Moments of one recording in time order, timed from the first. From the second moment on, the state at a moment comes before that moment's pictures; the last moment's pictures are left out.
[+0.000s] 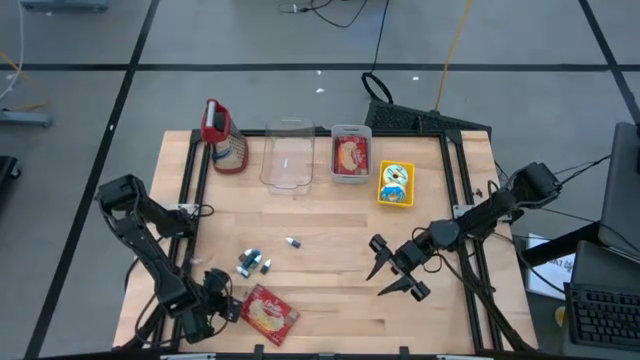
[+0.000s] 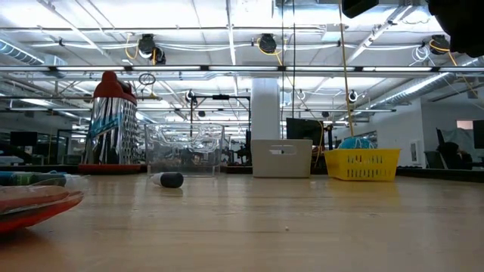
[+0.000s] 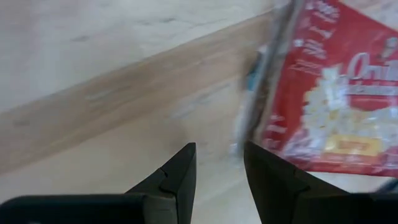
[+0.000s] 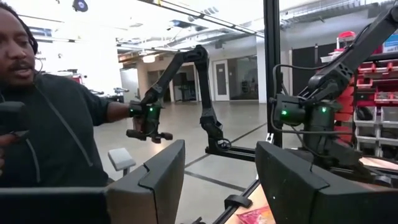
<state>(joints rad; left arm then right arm) -1.08 1.58 0.80 -0.55 -0.26 -2.28 0.43 1.45 0.42 1.30 -0.24 0.15</state>
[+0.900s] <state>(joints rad) -1.07 1.58 0.76 -0.36 -0.29 -2.16 0.43 1.45 0.42 1.30 -0.24 0.15</state>
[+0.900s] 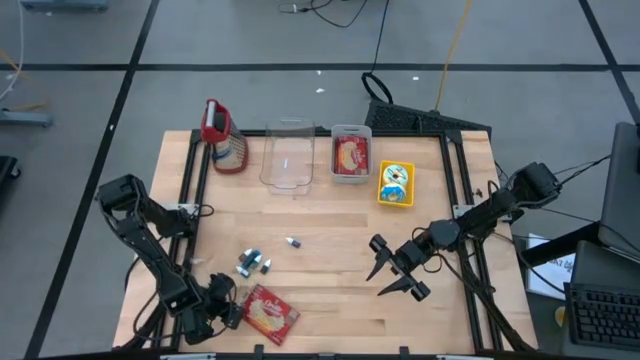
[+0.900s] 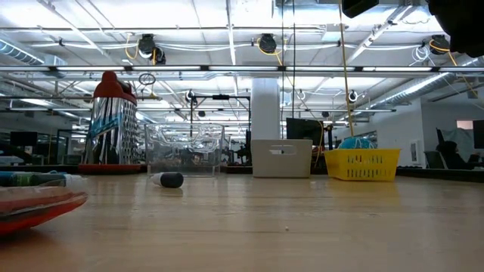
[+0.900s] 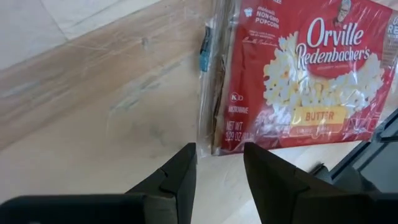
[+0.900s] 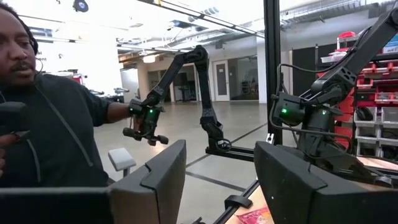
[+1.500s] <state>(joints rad) -1.07 1.58 0.76 -0.37 -0.29 -2.13 0.43 1.45 0.42 1.30 -0.24 0.15</state>
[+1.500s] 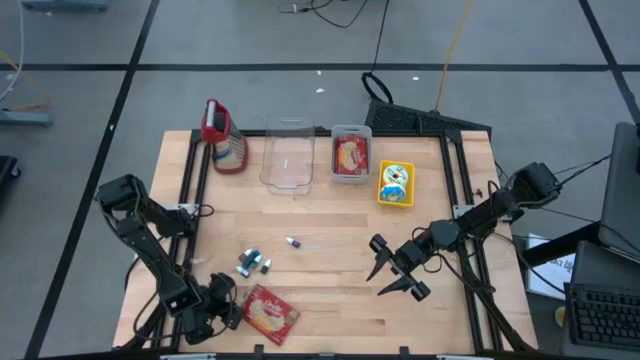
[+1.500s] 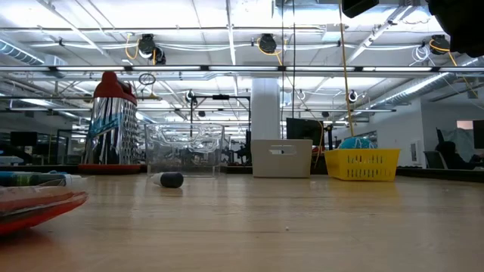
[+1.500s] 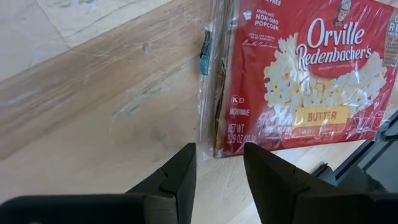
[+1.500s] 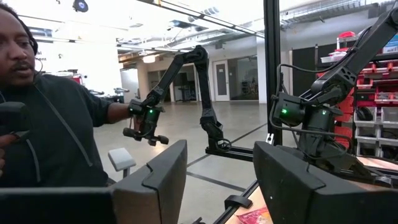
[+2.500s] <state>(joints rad) -1.07 1.58 0.76 -0.37 -0.32 -2.07 0.43 1.45 0.42 1.30 -0.24 0.15</state>
